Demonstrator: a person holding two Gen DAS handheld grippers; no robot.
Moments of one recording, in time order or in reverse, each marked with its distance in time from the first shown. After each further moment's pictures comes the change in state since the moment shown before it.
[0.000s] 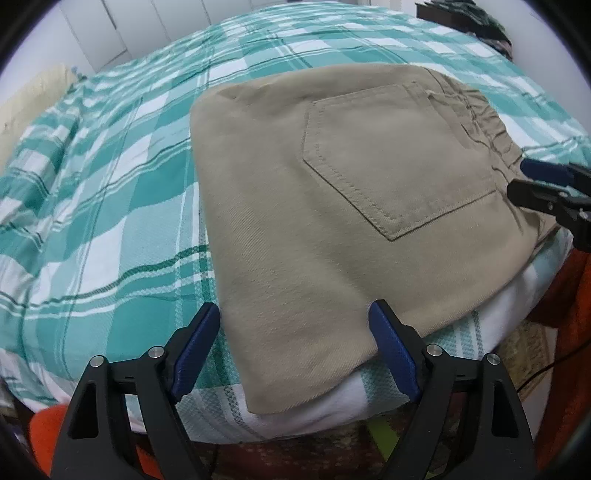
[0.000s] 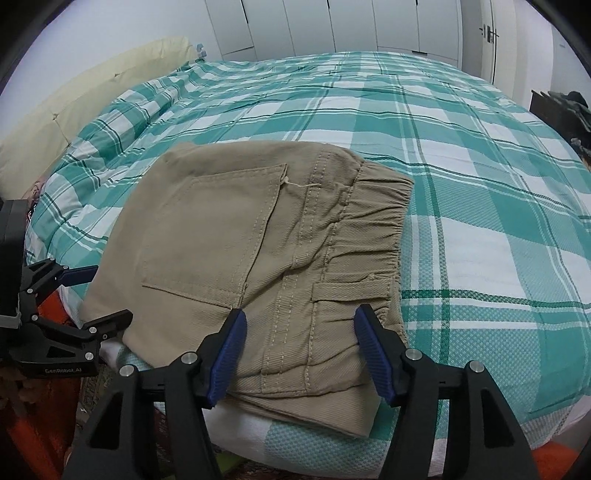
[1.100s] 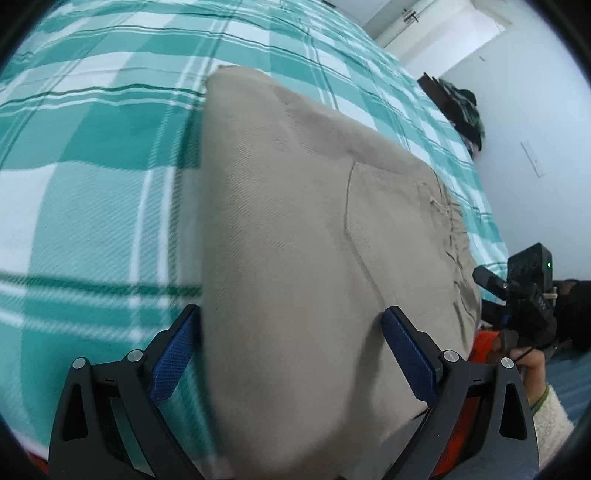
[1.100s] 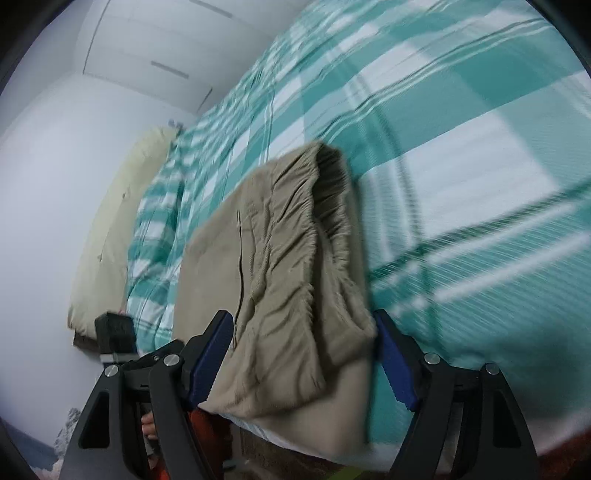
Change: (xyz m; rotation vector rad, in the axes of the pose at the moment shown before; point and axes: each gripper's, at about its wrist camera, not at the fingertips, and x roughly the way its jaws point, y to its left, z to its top) left arm 0.046 0.072 0.038 -0.371 0.044 -0.538; right arm 0.026 -0.097 -0.001 0.565 0.059 0.455
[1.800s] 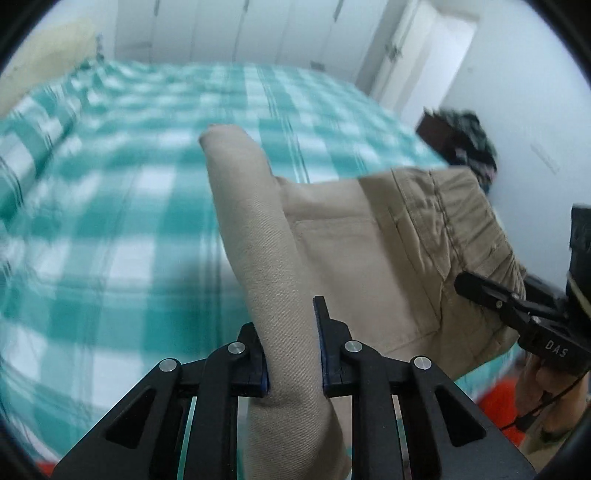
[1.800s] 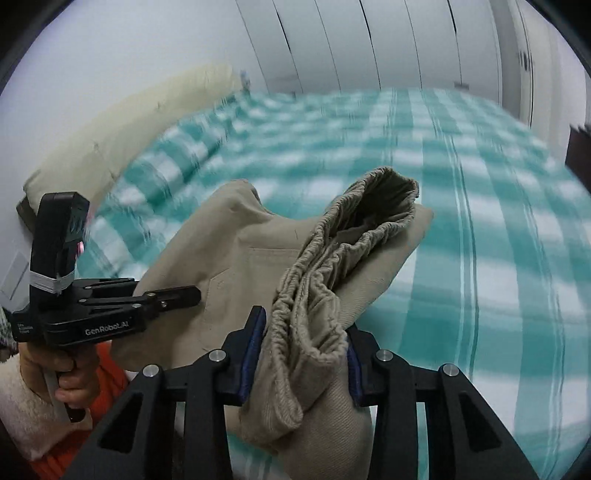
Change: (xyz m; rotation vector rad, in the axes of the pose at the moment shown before) left arm -0.107 -0.065 0.107 0.166 -0.310 0.213; right arm 0.011 0.217 0.046 -0.653 -0.116 -0.264
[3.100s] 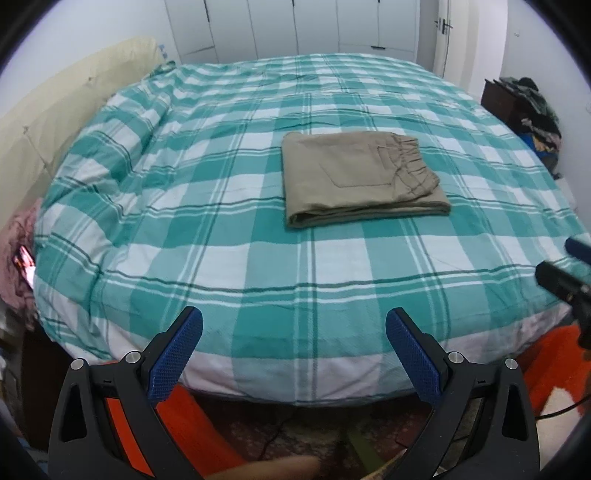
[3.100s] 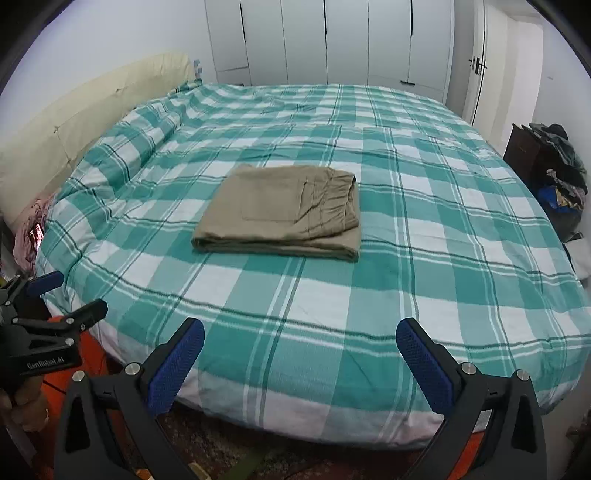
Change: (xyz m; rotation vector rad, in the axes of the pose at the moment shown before) left arm -0.093 -0.030 -0.118 0.020 0.096 0.395; right arm -0.068 0.066 -0.071 0.037 0.083 -0.271
